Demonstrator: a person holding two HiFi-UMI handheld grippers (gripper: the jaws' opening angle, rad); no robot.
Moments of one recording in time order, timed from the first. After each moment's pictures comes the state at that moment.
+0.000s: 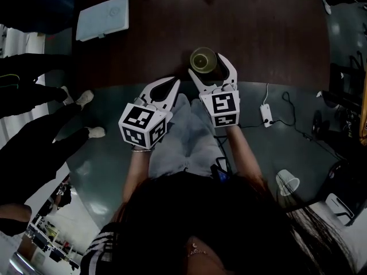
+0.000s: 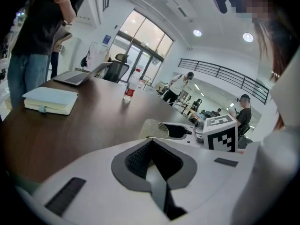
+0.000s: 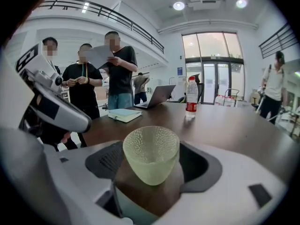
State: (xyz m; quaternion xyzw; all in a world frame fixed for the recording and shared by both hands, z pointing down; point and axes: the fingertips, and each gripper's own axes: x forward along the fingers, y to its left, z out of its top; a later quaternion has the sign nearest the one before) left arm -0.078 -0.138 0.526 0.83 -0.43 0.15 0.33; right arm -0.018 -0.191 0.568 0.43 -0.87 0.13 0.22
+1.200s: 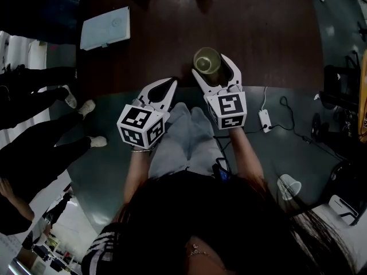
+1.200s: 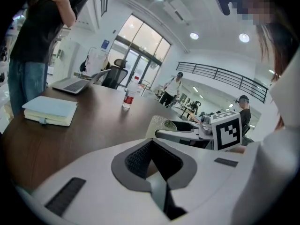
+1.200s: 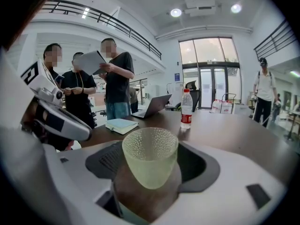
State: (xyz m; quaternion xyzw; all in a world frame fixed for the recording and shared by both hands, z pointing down) left arm -0.083 -0.151 0.502 0.84 -0.43 0.13 0.31; right arm -0.003 -0.207 0.521 0.45 -0.87 0.12 0.18
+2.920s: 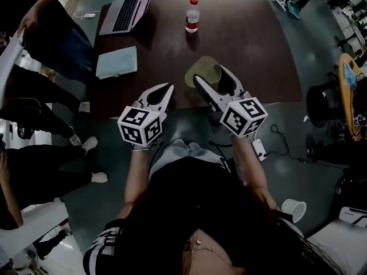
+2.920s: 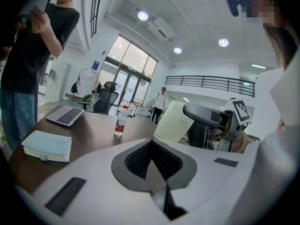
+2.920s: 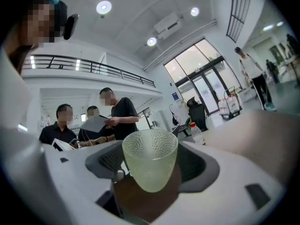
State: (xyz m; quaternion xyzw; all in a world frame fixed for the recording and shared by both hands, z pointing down) left arm -0.088 -0.155 0.400 0.88 -0.43 0.06 0.20; right arm 0.010 -0.179 0.347 0.41 -0.89 0.19 -0.06
